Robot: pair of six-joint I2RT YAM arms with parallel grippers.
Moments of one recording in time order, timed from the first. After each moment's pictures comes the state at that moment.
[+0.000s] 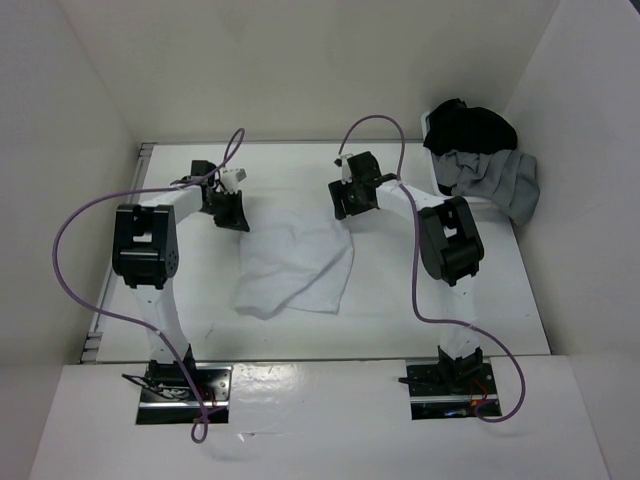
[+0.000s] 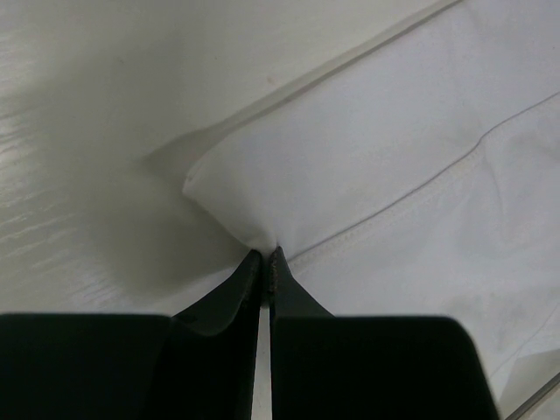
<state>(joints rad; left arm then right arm) -0.01 2.05 1.41 -0.48 0.52 0.04 0.40 2.14 1.57 -0.33 -0.10 0.04</state>
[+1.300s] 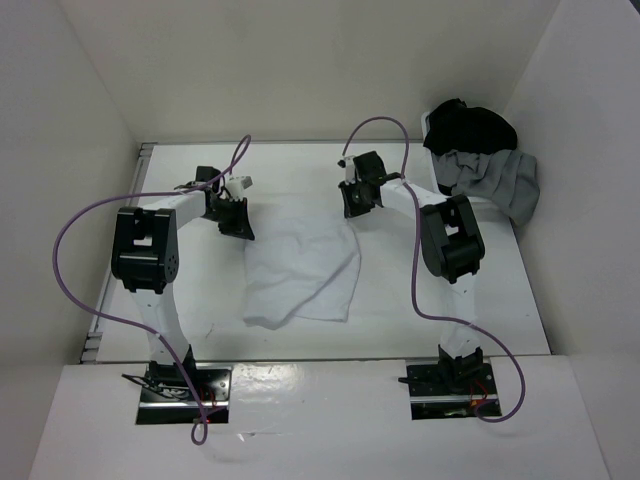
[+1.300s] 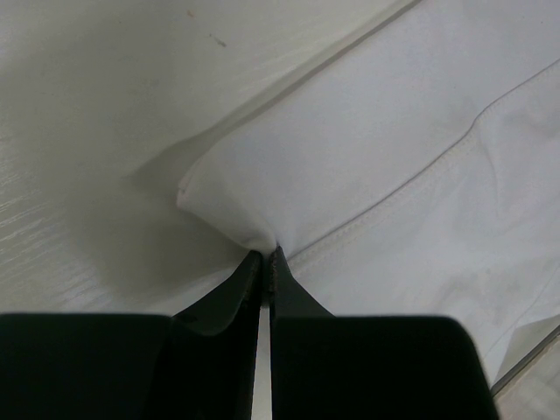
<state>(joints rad) -0.03 2.00 1.33 -0.50 0.55 0.05 0.37 2.16 1.57 -0.34 -0.19 0.02</state>
